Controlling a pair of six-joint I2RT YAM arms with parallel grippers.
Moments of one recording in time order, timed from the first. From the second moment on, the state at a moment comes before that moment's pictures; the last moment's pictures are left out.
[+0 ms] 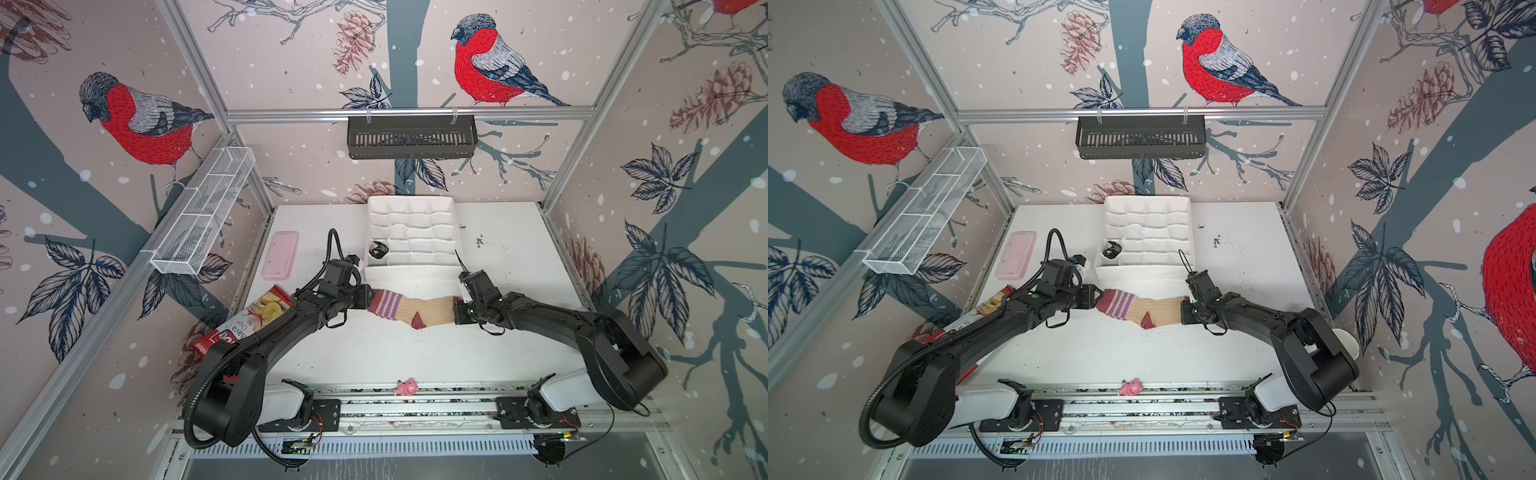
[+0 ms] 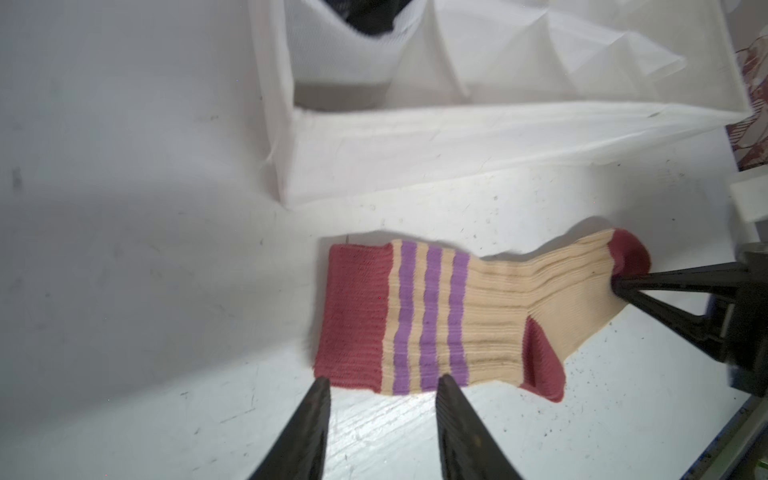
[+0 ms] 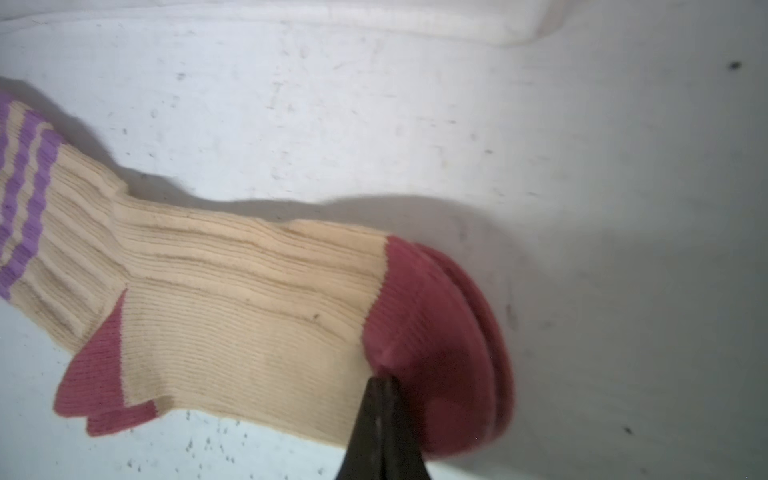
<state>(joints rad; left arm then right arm) -0.40 1.33 0.67 -0.24 0.24 -0.36 0.53 1.44 0.64 -0.27 -0.09 0.39</state>
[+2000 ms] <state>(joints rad) -0.54 1.50 0.79 -0.32 0.26 -0.33 0.75 1.62 0.78 -0.10 -0.31 0.47</state>
